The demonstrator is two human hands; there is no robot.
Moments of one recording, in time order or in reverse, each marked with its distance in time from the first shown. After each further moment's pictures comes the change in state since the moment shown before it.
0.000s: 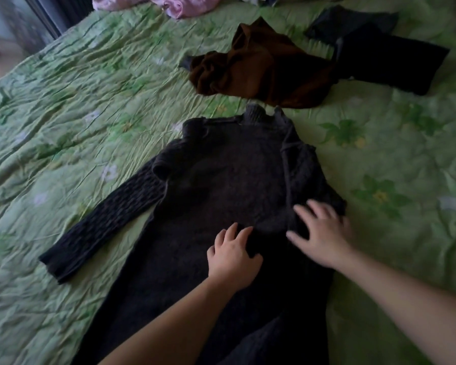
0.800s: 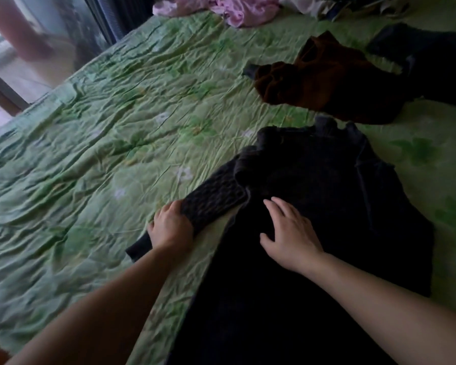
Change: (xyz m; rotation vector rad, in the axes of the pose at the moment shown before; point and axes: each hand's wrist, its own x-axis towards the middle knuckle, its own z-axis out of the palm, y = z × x) left_hand 0.020 -0.229 -0.162 -0.055 0.489 -0.304; right_hand 0.001 -0.243 -0.017 0.189 -0.109 -0.240
